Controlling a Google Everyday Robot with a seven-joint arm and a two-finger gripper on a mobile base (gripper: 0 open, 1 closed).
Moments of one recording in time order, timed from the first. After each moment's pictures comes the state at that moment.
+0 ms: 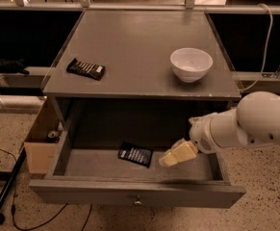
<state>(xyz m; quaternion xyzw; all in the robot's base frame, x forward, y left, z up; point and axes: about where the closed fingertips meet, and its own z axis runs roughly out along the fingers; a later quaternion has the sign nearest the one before) 0.488 -0.109 0.731 -0.42 0.84 0.17 0.30</state>
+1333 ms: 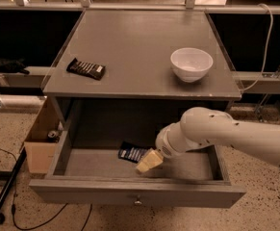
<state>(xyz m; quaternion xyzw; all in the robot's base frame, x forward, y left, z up) 0.520 -0.040 0.629 -0.46 0.84 0.15 0.25</state>
